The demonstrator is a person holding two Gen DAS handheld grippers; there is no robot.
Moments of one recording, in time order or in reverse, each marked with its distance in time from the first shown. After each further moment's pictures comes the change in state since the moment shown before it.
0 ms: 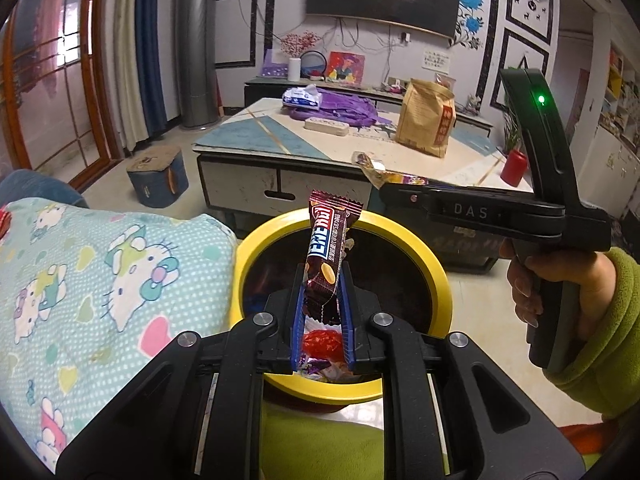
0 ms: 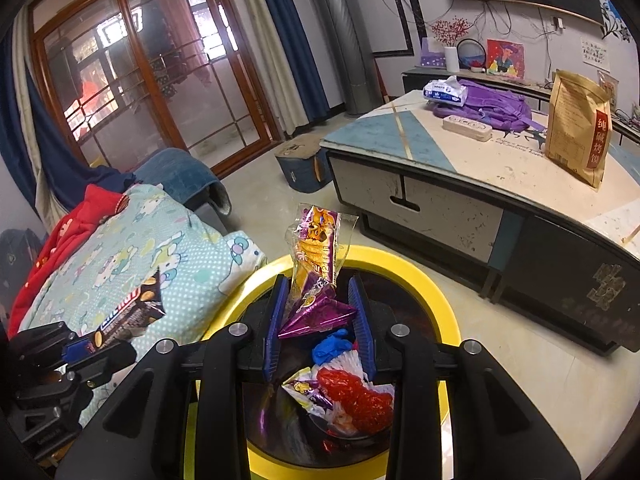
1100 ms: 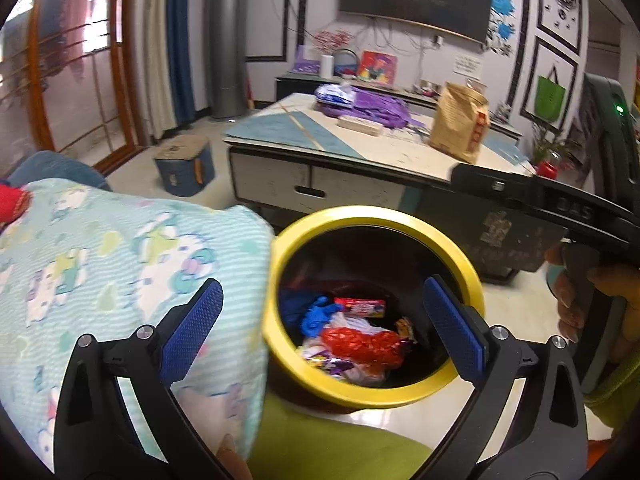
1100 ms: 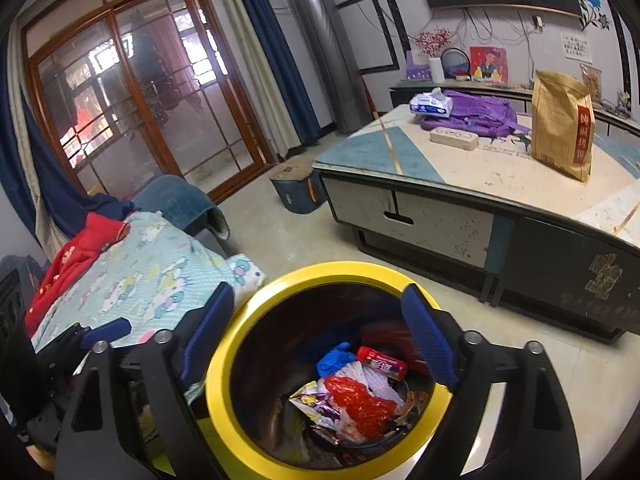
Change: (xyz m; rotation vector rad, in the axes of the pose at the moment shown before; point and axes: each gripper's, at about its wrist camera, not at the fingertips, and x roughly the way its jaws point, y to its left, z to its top) left arm -0.009 0.026 -0.003 -0.079 -0.006 0.113; right arm -0.029 0.004 0.000 0.045 -0.103 -0.003
